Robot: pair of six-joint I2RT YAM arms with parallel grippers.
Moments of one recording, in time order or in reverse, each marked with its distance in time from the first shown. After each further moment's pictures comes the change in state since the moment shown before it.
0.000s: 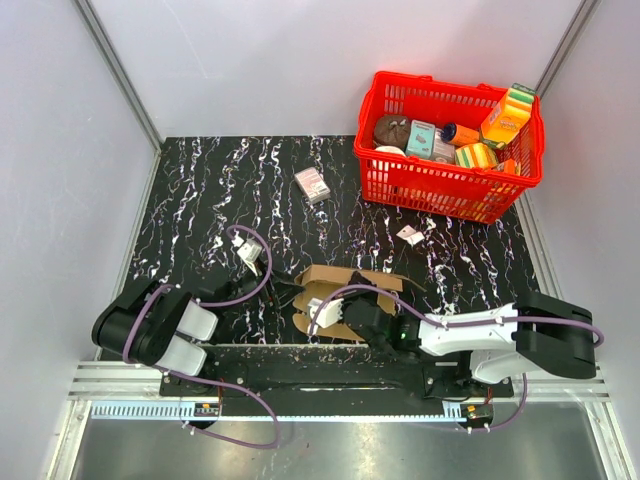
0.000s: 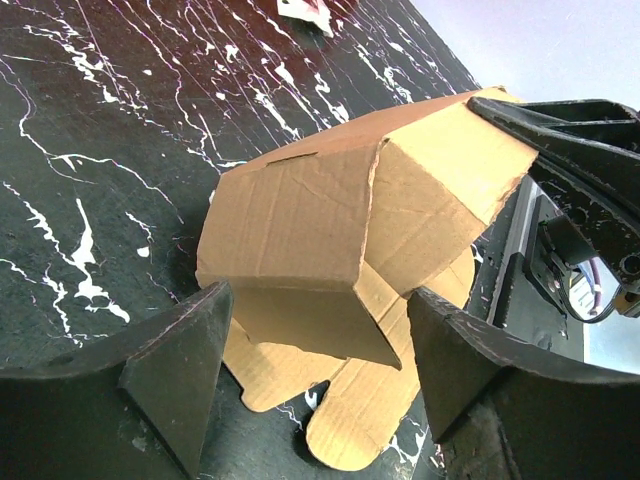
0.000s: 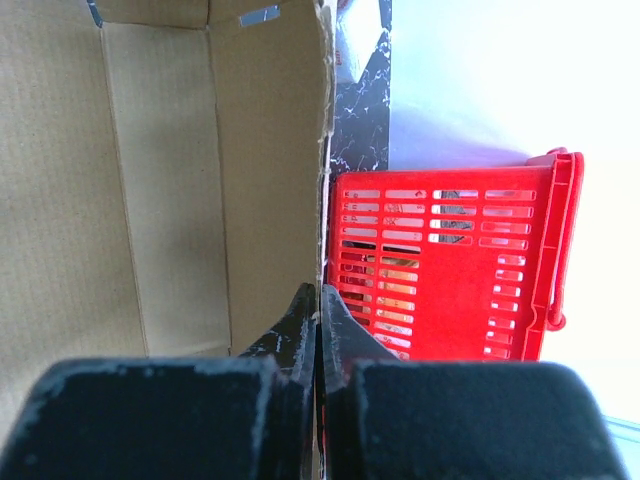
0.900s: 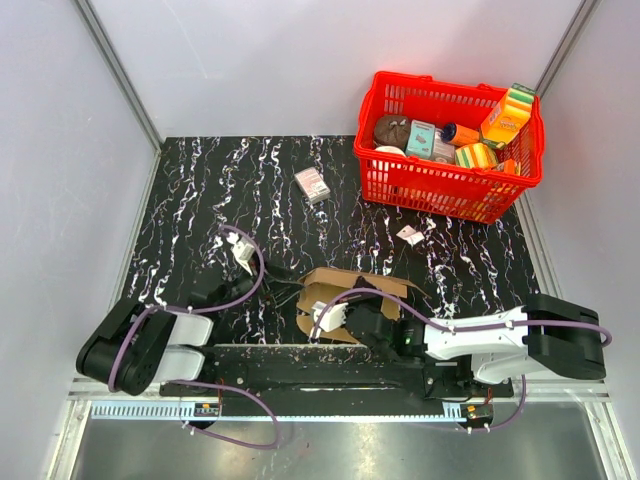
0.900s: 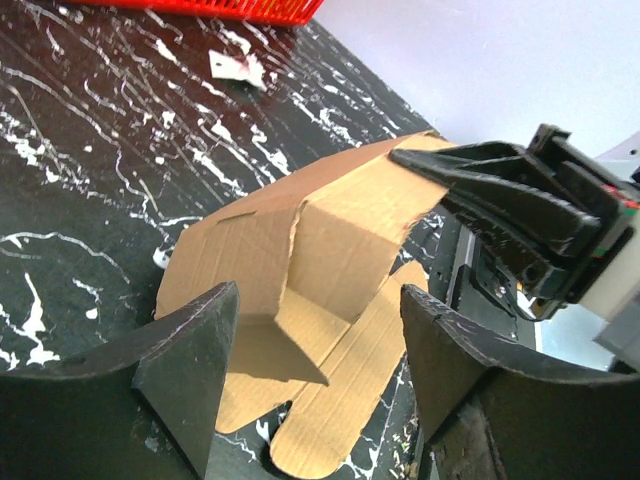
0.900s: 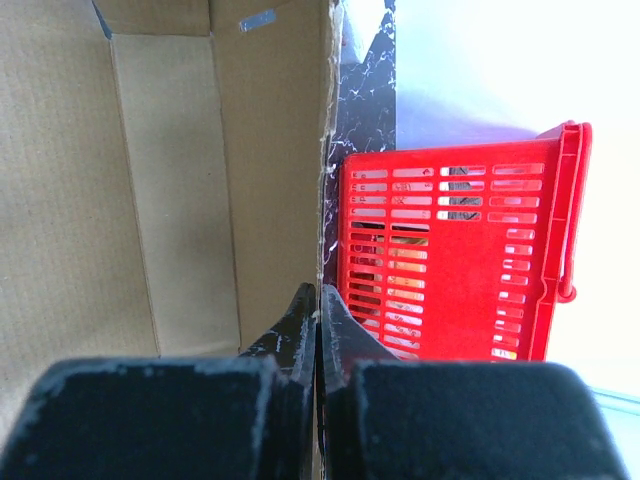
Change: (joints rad) left arm 0.002 -0.145 0.000 -0.005 0.069 -0.062; right arm 0.053 -0.055 -0.011 -0.085 0.068 0.078
